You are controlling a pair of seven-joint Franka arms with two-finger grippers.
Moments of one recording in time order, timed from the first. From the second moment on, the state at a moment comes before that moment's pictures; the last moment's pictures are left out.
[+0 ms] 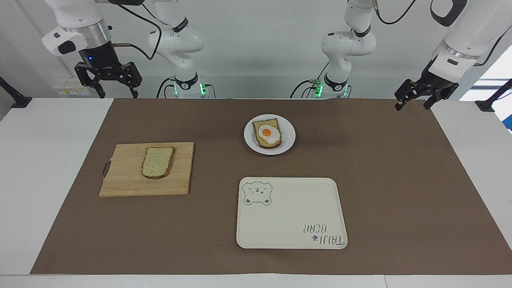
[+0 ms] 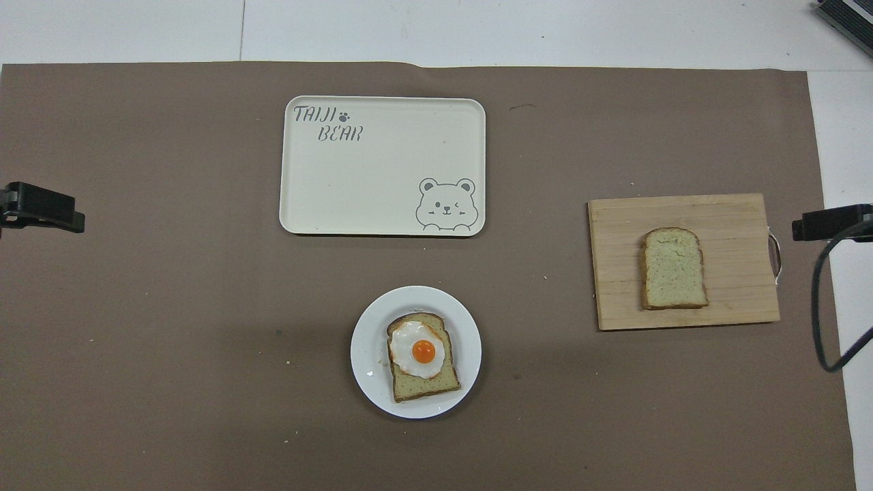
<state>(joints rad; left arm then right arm) -0.06 -0.01 0.04 -1.54 -0.04 1.52 -0.03 0.08 -0.09 -0.12 -1.60 -0.02 1.59 -0.05</state>
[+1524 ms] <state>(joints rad) -0.06 -0.01 0.04 -1.54 -0.04 1.52 -0.03 0.08 -0.09 -0.12 -1.60 -0.02 1.57 -0.05</state>
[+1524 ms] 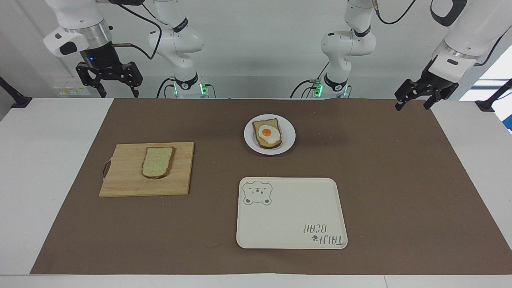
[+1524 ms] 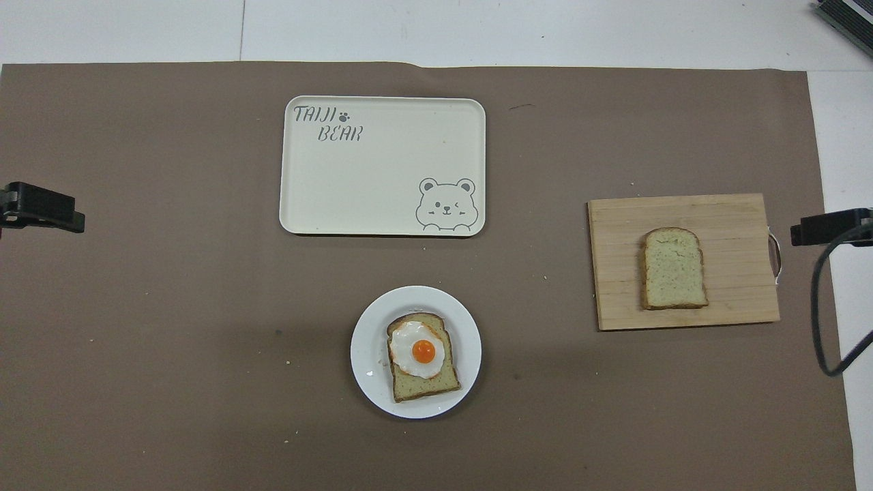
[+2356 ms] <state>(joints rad) -0.06 -0.01 0.04 -1.54 -0.04 1.52 -0.03 0.08 -0.09 -0.12 -1.61 -0.02 1.57 -0.05</state>
